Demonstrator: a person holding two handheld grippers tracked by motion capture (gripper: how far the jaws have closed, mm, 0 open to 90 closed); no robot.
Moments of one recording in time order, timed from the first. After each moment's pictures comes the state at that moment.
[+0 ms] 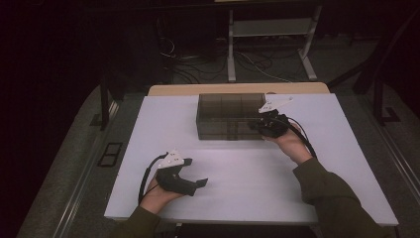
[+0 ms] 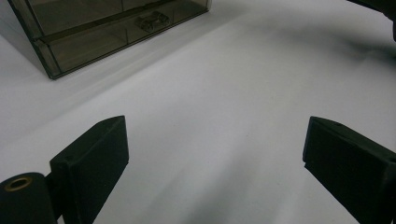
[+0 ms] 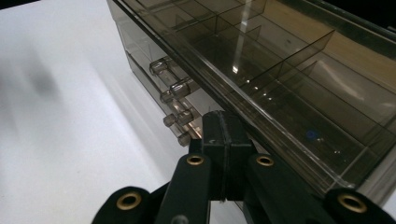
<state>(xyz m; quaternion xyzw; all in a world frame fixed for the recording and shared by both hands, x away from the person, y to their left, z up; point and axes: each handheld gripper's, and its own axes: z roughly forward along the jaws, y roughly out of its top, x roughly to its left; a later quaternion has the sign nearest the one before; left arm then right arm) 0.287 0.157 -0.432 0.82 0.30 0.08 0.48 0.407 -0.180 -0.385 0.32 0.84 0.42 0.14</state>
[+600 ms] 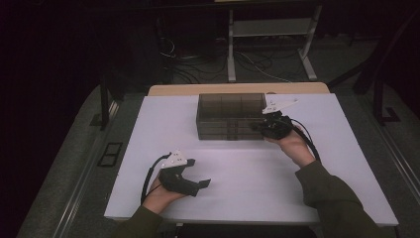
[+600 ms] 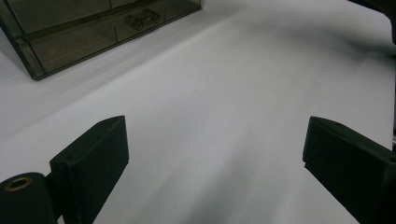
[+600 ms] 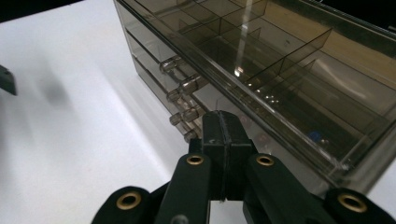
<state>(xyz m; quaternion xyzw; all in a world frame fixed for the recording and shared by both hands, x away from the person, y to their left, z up) 0.288 0.150 -0.433 0.82 0.30 0.07 0.48 0.398 -0.188 -0.382 0.32 0.83 0.43 0.13</state>
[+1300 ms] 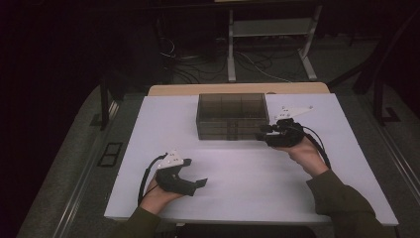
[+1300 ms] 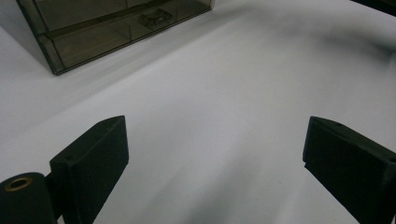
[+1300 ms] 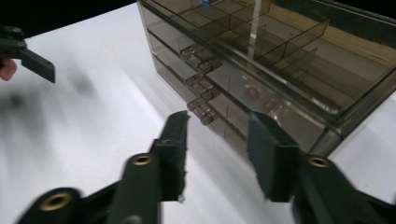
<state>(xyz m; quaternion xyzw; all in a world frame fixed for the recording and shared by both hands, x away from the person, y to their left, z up) 0.285 0.158 -0.432 0.82 0.30 0.08 0.48 0.372 -0.212 -0.383 0.33 0.82 0.46 0.12</state>
